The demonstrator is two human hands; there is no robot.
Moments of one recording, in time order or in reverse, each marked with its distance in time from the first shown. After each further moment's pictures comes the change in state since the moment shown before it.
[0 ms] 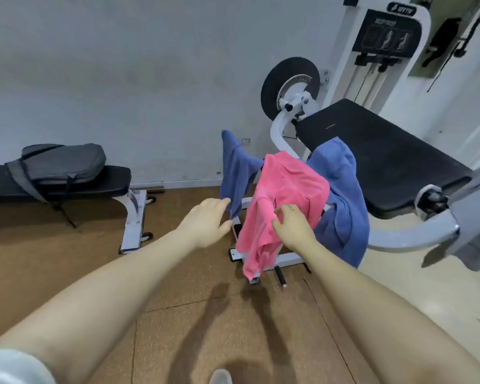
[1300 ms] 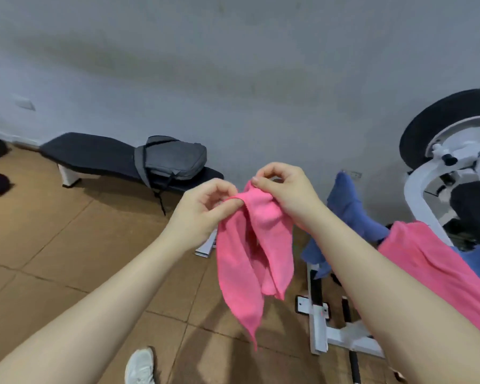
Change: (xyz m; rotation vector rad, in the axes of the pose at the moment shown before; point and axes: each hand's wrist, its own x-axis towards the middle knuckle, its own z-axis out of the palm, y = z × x) left_hand 0.010 -0.163 -0.115 -0.921 0.681 -0.233; right_hand 0.164 -0.280 0.015 0.807 -0.342 -0.662
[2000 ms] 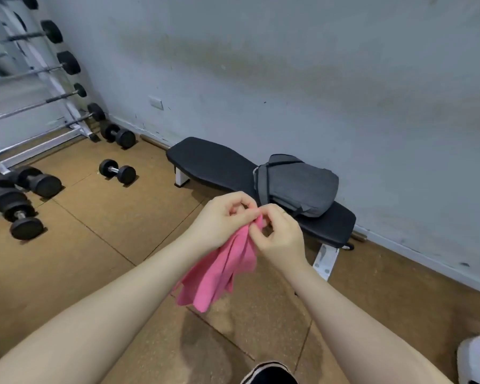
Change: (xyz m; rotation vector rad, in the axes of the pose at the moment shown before) left_hand 0.133 -0.150 -0.427 0.329 0.124 -0.310; right_hand 0.269 0.017 0.427 -0.321 -0.048 -0.266
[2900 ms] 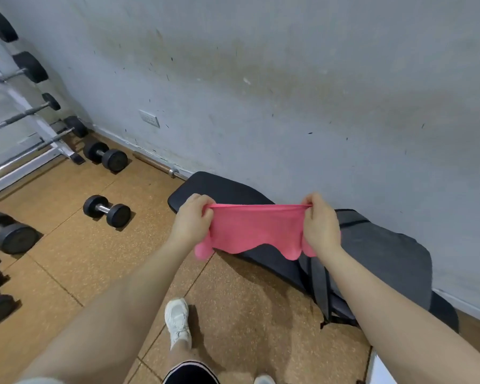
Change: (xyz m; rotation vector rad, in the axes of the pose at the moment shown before) left_hand 0.481 -0.268 -0.238 0.459 0.198 -0.204; right_hand 0.484 0.175 0.215 -0.174 0.004 0.496
